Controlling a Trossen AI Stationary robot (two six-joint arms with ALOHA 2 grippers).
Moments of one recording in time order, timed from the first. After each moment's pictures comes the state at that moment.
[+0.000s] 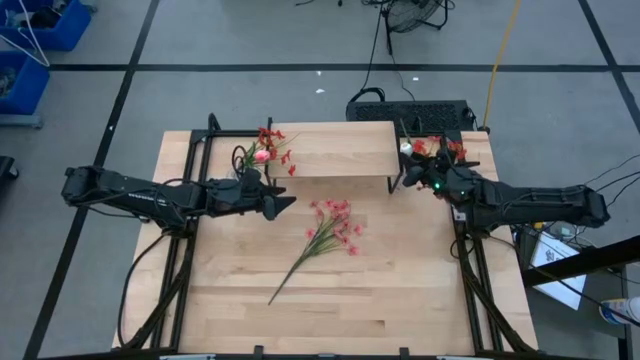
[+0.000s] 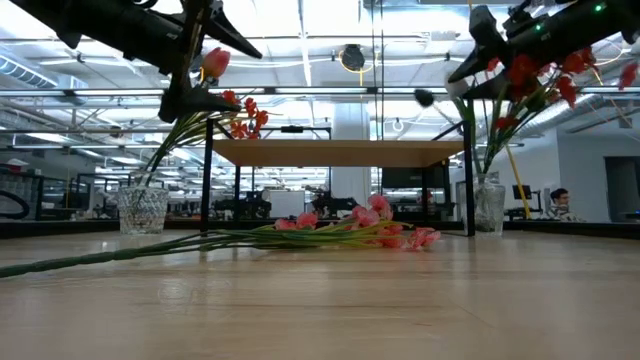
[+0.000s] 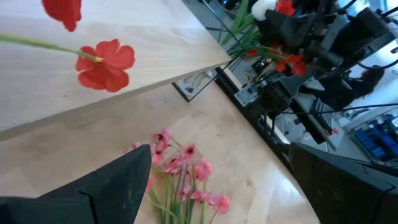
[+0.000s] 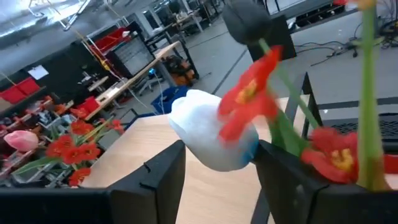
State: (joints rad) left arm -0.02 1.05 0.55 0.21 -0.31 -0.85; right arm -0.12 0.65 0.44 0.00 0.75 0.70
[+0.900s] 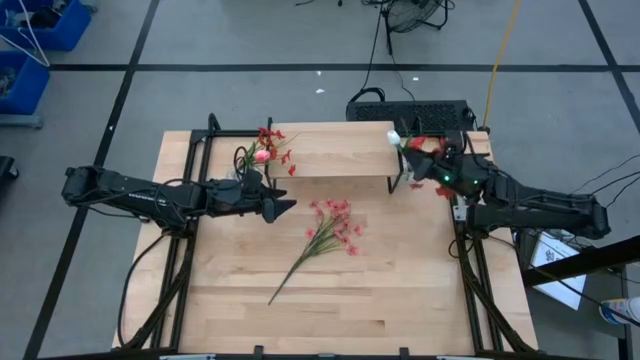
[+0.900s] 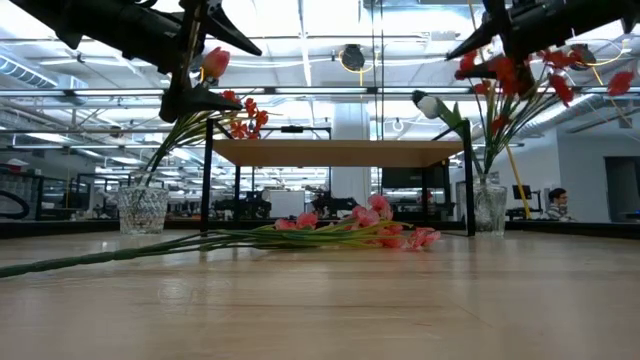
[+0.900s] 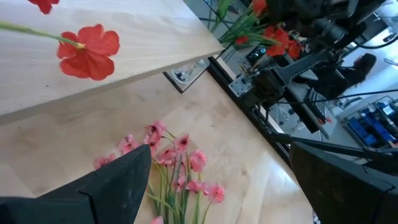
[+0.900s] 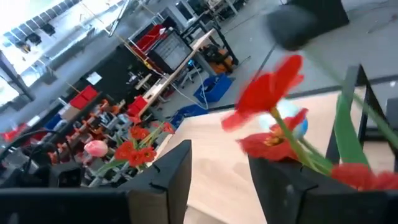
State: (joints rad) left arm -0.03 1.05 0.55 0.21 -0.26 -0.84; right arm -0.24 0.58 0.52 -0.05 0.47 0.77
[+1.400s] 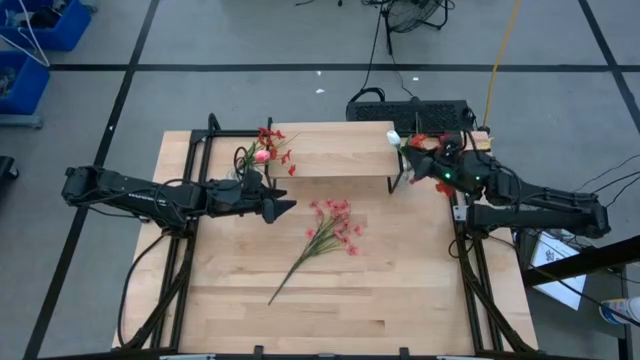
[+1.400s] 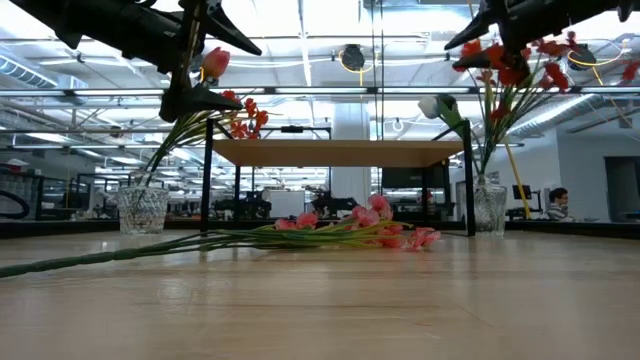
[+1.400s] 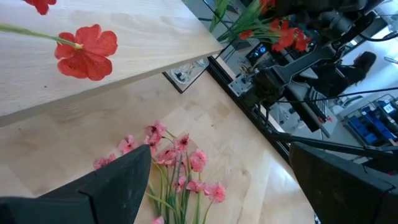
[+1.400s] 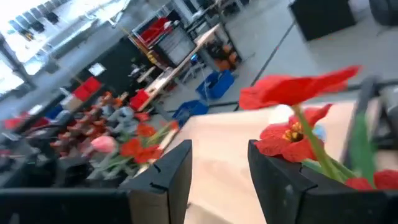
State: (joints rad) left arm -0.03 1.05 0.55 0.21 -0.26 -0.83; right arm -0.24 0.60 0.58 -0.08 0.42 0.76
